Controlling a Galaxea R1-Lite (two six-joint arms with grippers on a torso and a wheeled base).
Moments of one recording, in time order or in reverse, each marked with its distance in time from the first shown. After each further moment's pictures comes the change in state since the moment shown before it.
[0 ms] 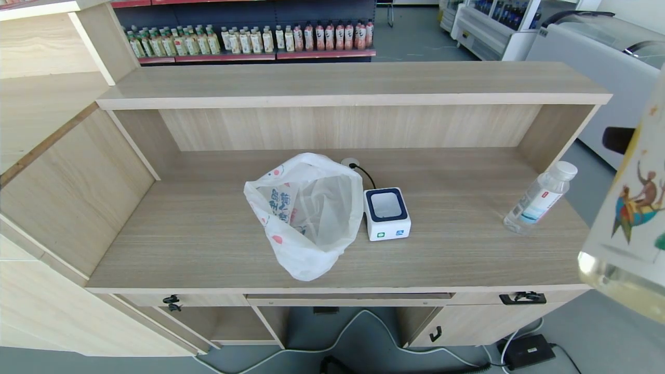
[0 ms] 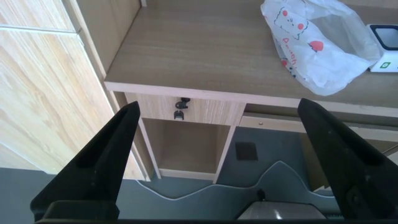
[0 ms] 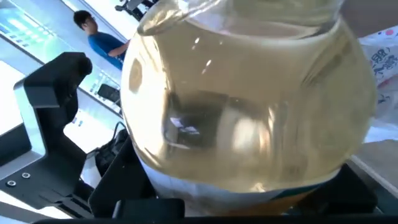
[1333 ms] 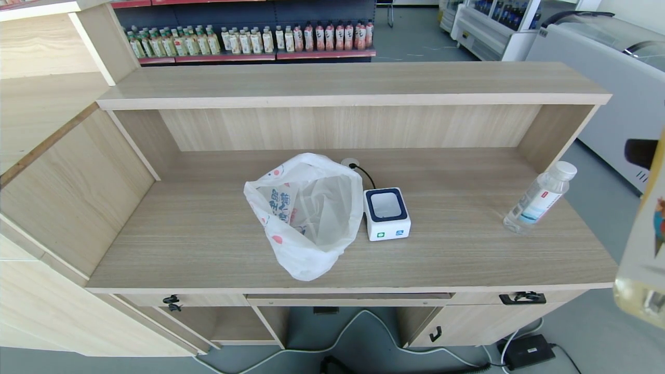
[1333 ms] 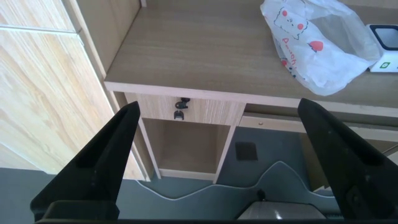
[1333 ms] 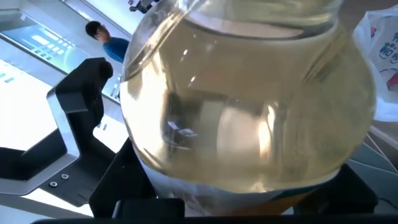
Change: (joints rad) left arm 0.000 0.000 0.000 0.000 0.000 0.000; right arm 0.010 -0.024 -0.030 0.090 -0.001 0.099
